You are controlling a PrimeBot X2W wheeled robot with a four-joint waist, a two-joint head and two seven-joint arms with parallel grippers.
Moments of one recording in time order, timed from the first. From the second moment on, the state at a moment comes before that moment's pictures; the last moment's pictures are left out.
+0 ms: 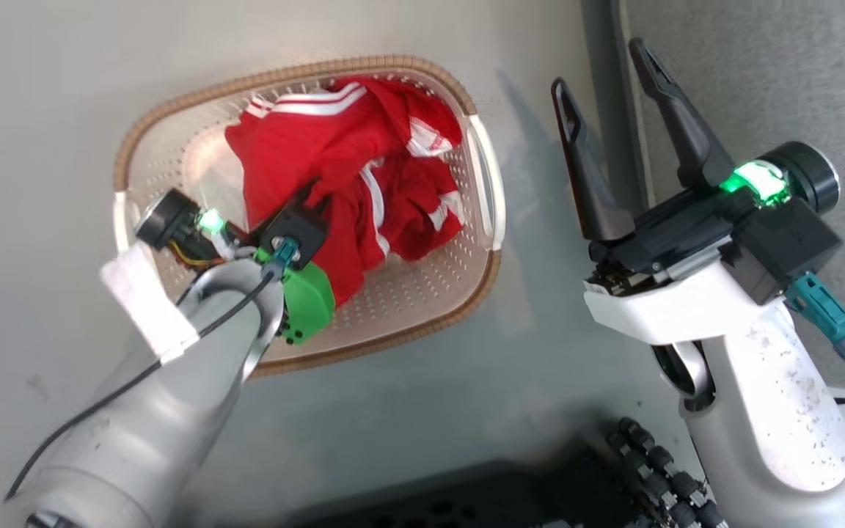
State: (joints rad) left arm -0.89 0.20 -0.92 0.92 -0.29 0.00 -0.26; right arm -0.48 -0.05 0.23 -0.12 0.10 0.13 -0.26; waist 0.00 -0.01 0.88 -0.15
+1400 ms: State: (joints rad) left arm -0.35 0.09 -0.47 0.30 -0.18 -0.02 -0.26; right arm -0.03 -0.05 0.27 0.04 0.12 0.13 -0.26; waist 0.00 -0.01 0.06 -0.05
